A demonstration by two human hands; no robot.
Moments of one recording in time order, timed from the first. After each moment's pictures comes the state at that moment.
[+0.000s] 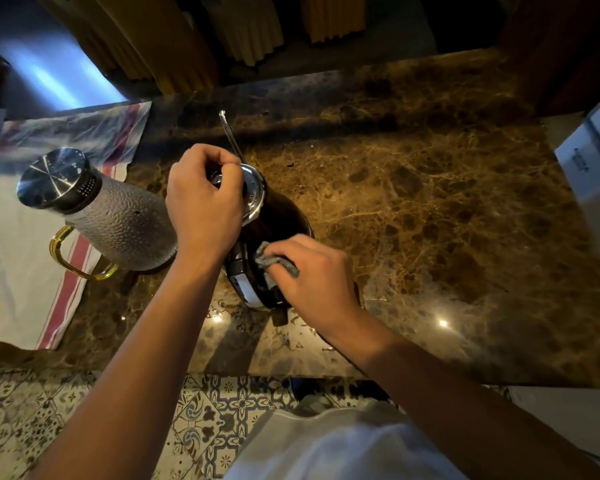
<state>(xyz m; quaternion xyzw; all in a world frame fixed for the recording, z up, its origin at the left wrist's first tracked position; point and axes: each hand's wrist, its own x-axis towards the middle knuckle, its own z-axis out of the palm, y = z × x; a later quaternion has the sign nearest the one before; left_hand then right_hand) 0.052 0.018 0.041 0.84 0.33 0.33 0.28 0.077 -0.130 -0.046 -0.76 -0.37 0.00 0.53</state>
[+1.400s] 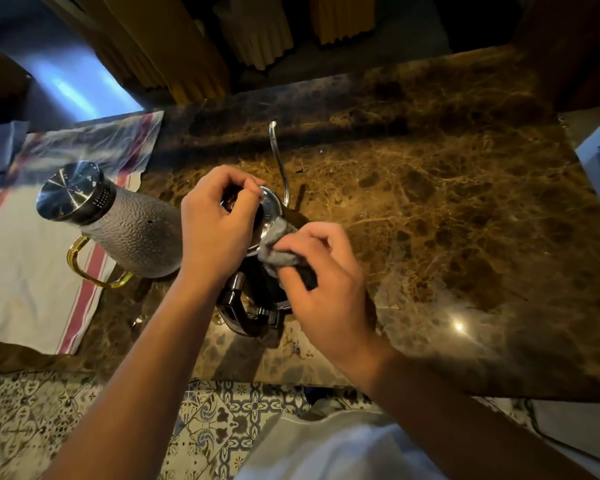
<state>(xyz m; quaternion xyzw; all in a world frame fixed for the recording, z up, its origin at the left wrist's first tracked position) 0.040 0.015 0.046 0.85 0.24 0.28 0.37 0.064 -0.136 -0.018 -0.72 -0.33 -0.06 0.61</state>
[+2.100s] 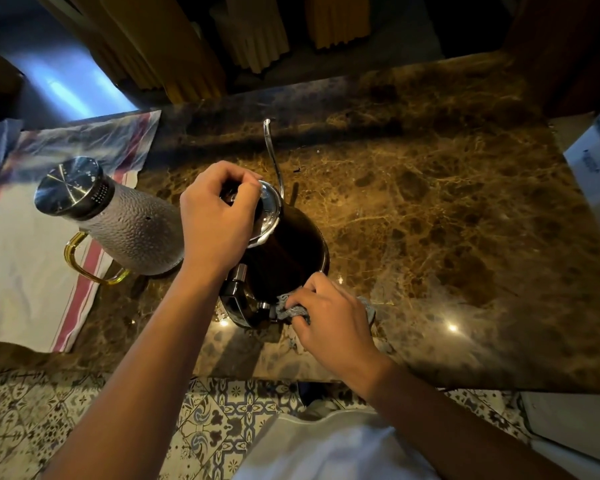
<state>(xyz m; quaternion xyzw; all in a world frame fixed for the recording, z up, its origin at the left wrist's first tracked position) 0.042 0.010 0.046 0.85 0.26 0.30 0.34 0.047 -0.161 -0.071 -0.84 -0.40 0.09 0.35</state>
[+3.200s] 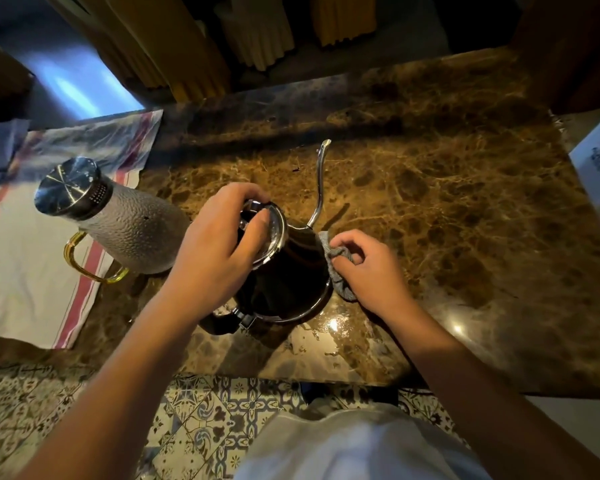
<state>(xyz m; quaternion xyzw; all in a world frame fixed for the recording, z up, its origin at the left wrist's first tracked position) 0.010 -0.009 0.062 0.94 0.18 0.12 0.25 0.130 -0.177 -0.069 -0.79 -0.21 0.23 0.53</state>
